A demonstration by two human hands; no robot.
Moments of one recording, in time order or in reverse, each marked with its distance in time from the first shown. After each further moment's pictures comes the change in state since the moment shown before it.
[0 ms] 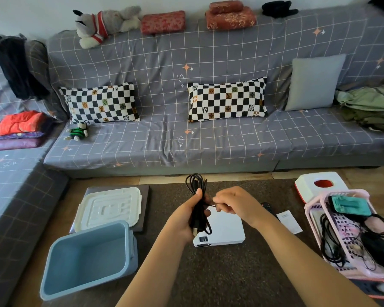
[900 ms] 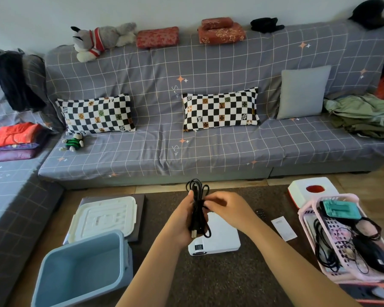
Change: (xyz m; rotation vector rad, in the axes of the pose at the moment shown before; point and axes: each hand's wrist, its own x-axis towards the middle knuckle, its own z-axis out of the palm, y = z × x) left_hand -0.008 0.004 0.019 0.026 -0.003 -0.045; right_hand 0.002 0.018 0.002 -0.238 0.231 -0.038
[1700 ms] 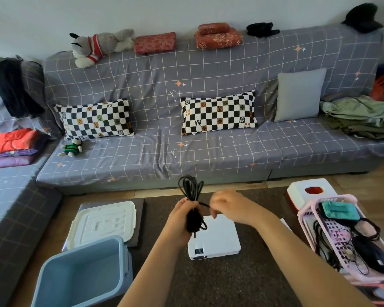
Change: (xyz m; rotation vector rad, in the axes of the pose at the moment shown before) left_hand 0.004 0.001 -0.007 0.079 0.051 0.237; right_hand 0.000 -0.027 -0.031 -0.225 -0.250 -0.025
